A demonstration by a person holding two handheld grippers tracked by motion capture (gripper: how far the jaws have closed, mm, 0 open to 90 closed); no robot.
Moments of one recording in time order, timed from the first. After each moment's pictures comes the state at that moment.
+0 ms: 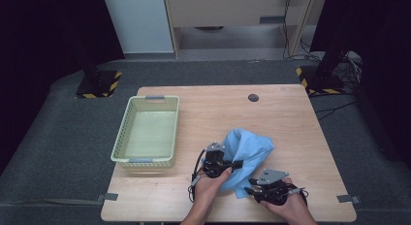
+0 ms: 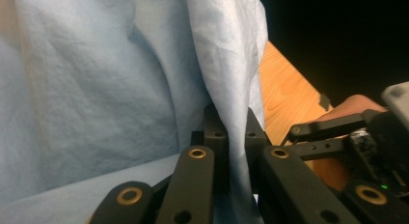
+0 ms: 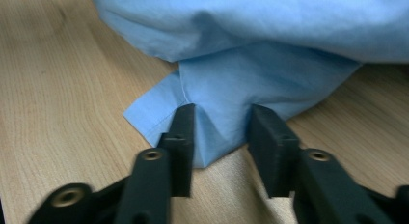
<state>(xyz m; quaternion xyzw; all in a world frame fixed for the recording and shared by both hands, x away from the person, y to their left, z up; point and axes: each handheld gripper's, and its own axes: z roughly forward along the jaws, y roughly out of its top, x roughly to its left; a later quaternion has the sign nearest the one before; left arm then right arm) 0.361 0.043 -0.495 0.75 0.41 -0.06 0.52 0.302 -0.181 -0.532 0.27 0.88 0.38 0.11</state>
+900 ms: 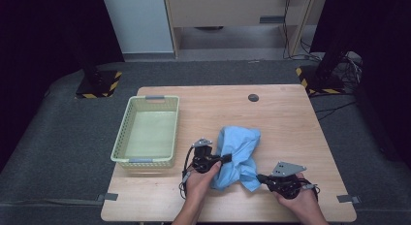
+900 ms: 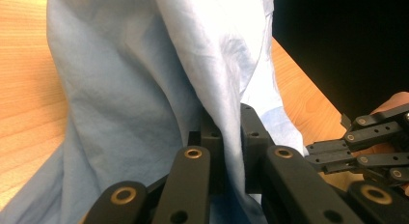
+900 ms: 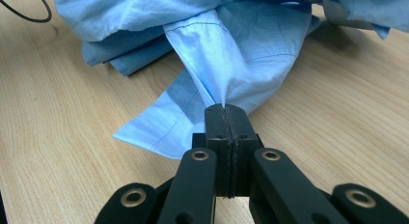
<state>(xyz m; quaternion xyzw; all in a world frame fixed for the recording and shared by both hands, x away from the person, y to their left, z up) 0.375 0.074 -0.499 0.72 0.45 -0.04 0.52 0.310 -0.213 -0.510 0.30 0.85 0.41 0.13</state>
